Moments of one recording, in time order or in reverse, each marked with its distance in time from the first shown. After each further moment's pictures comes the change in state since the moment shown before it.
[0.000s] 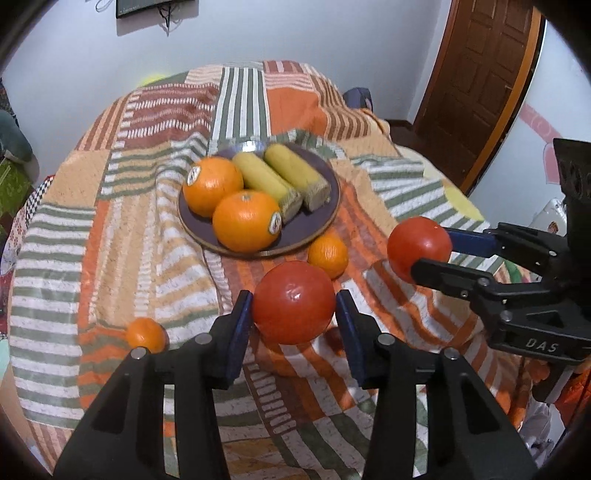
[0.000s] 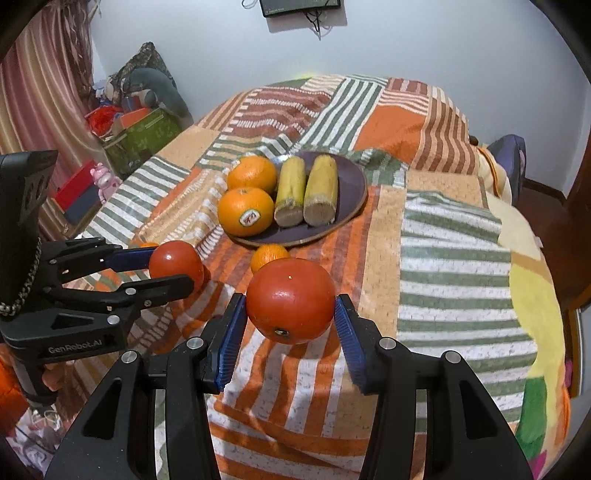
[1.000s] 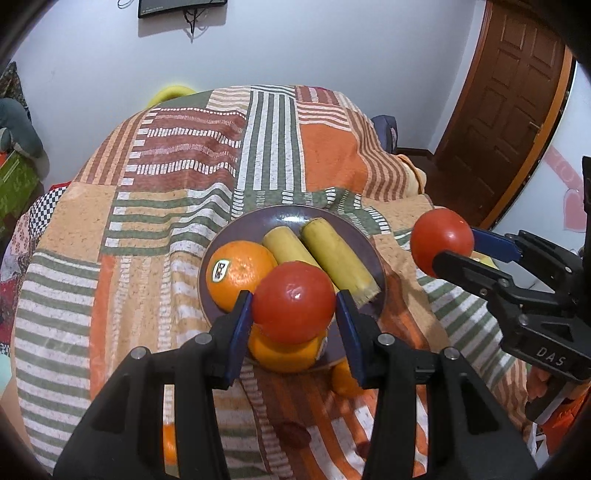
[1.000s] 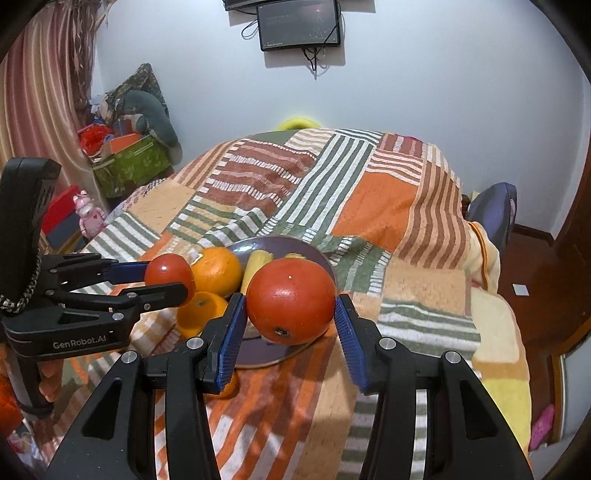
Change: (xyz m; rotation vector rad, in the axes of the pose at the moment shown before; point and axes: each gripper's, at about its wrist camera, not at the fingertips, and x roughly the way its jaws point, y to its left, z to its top) left arm 0.040 0.038 0.083 -0.088 -0.053 0.036; right arm 0.022 -0.026 0.081 -0.060 -0.118 -0.067
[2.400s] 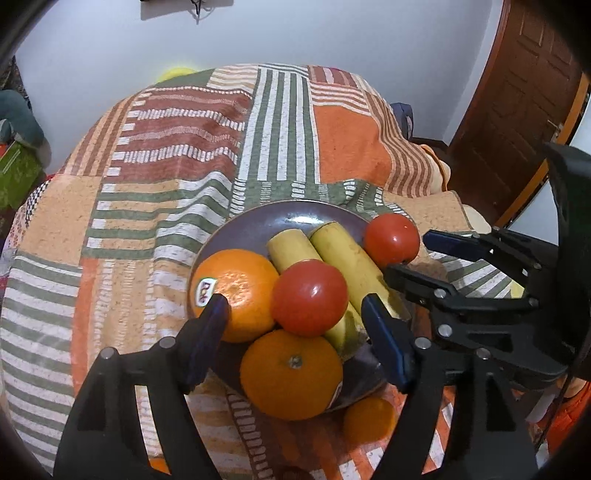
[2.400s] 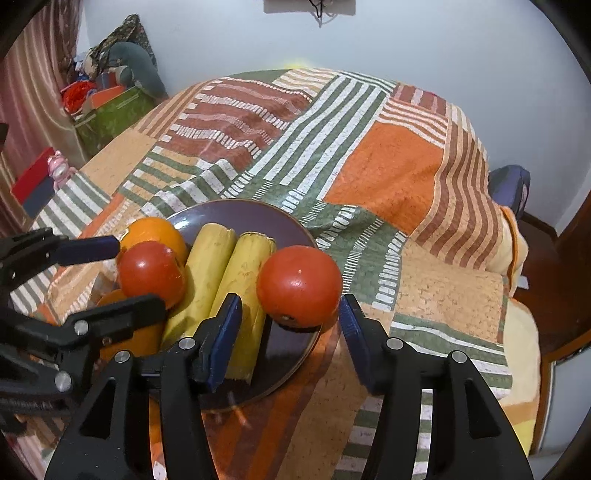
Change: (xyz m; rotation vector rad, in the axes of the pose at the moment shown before) left arm 0.046 0.006 0.017 -0.035 0.055 0.040; right arm 0.080 -0.014 0.011 -0.068 0.182 -0.018
